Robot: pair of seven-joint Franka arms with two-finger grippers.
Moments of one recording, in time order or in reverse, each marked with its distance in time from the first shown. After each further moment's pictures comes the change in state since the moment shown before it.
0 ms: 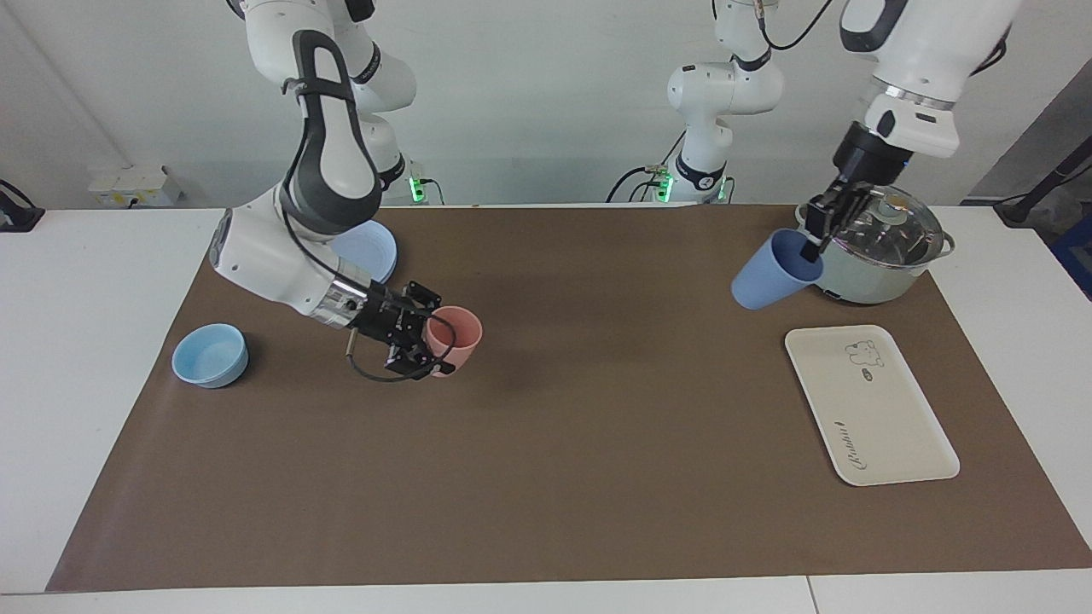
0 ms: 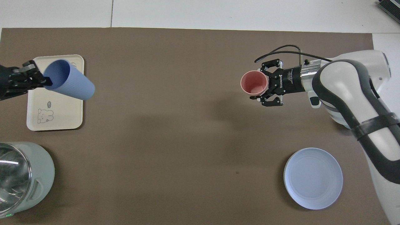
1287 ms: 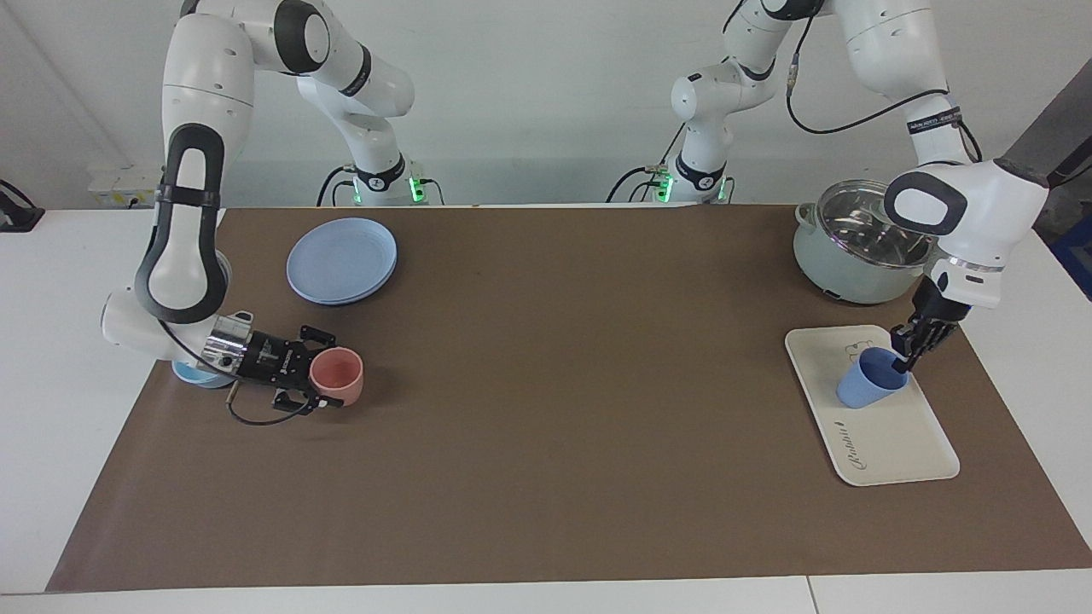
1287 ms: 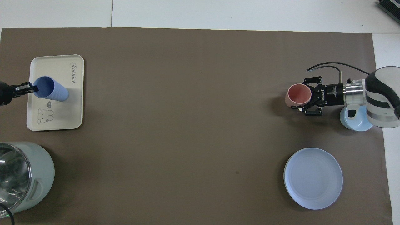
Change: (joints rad) left arm 0.253 0.318 -0.021 -0.209 -0.139 0.574 0.610; right arm -0.308 0.170 -0.016 -0.025 0.037 -0.166 -0.267
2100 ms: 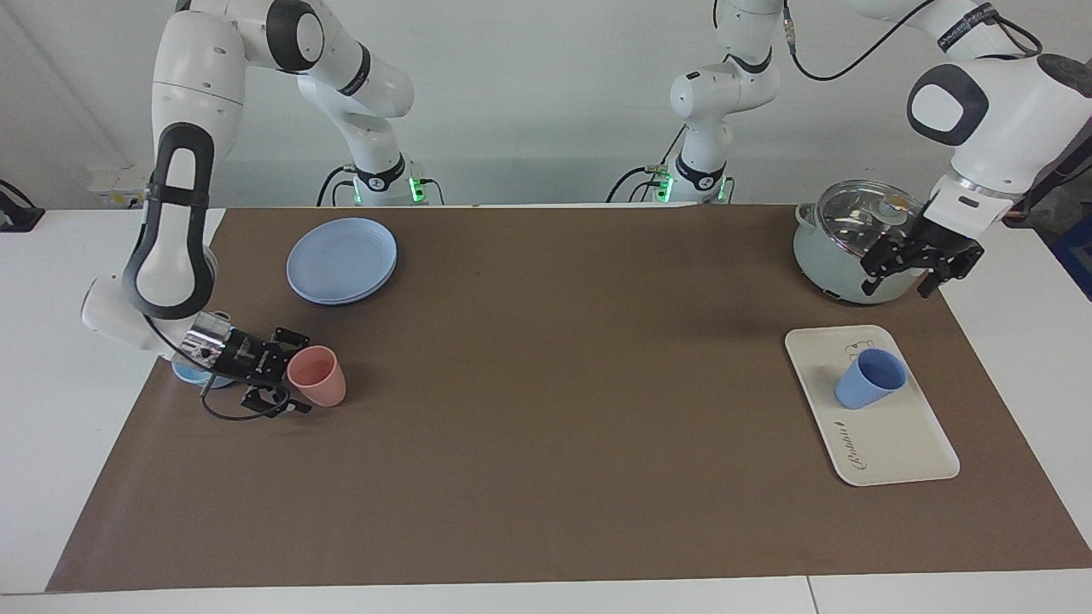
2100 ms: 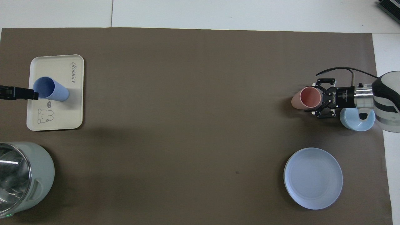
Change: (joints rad) left arm -0.114 -0.213 -0.024 0.173 0.254 -0.592 0.011; right arm -0.022 -0.028 -0.026 -0.019 -0.121 0.114 -0.169
